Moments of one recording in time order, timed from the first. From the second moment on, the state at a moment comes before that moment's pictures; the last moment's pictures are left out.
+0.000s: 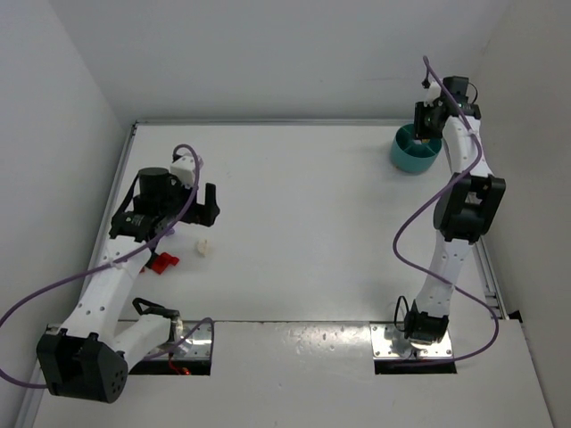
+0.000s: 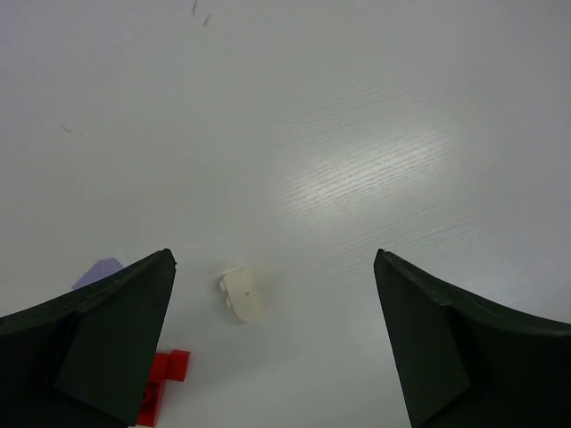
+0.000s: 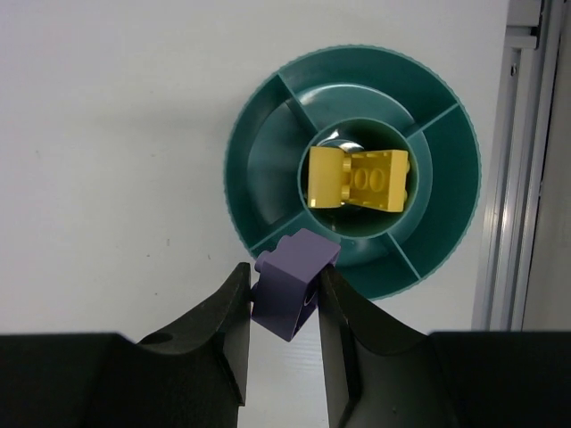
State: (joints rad) left arm -0.10 0.98 0.88 -0.50 0.24 0.08; right arm -0.20 2.19 2.07 -0.71 -0.16 -0.17
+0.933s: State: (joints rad) left arm -0.10 0.96 0.83 -0.44 0.09 -0.01; right arm -0.20 2.24 2.06 -0.70 -0.03 -0.14
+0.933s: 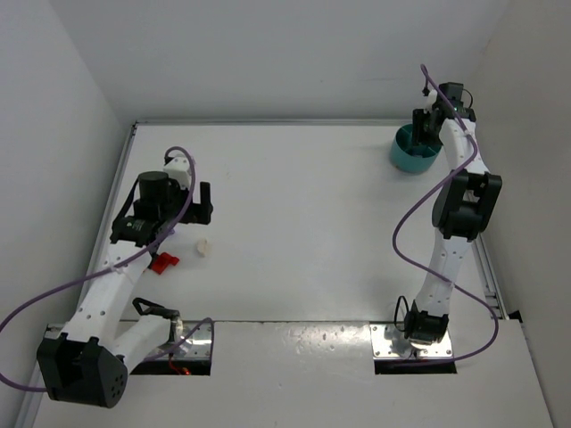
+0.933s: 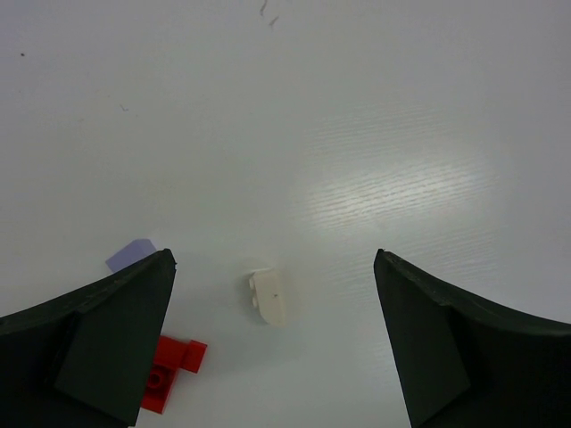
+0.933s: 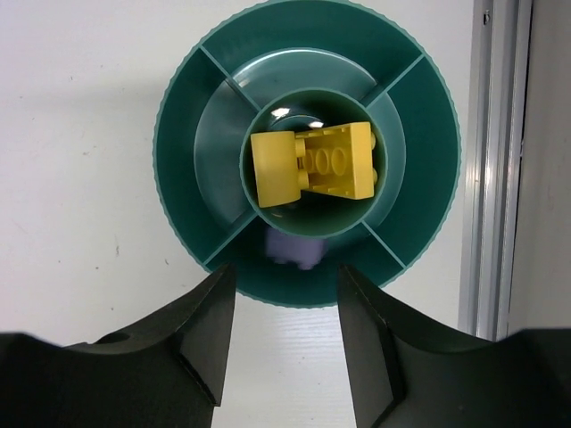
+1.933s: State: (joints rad) left arm 0.11 1.36 0.83 -0.47 -0.16 0.13; right arm -0.14 2.04 1.77 -0.78 -0.54 -0.17
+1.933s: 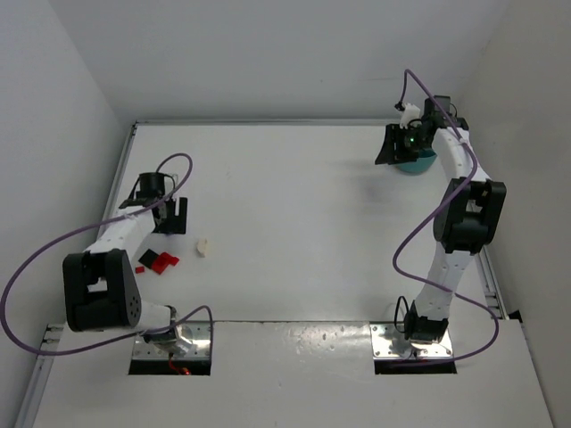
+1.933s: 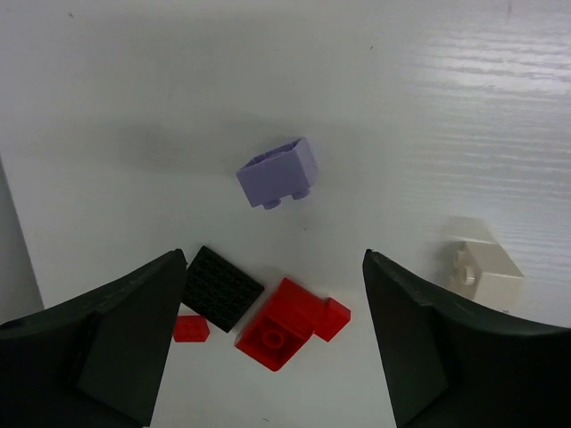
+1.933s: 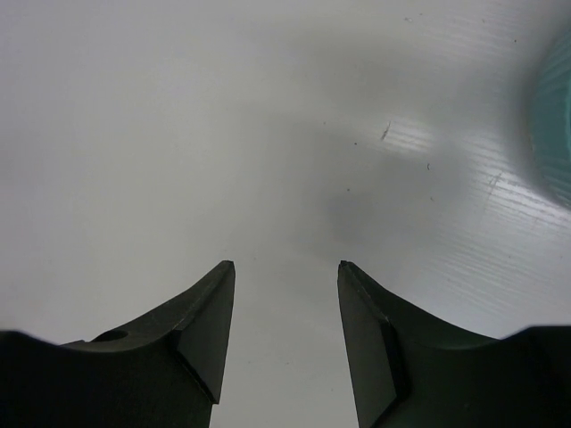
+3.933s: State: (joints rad) left arm 0.31 1.73 1.02 -0.63 0.37 0.88; right arm -0.13 2.04 1.74 -0.78 -0.60 -0.16
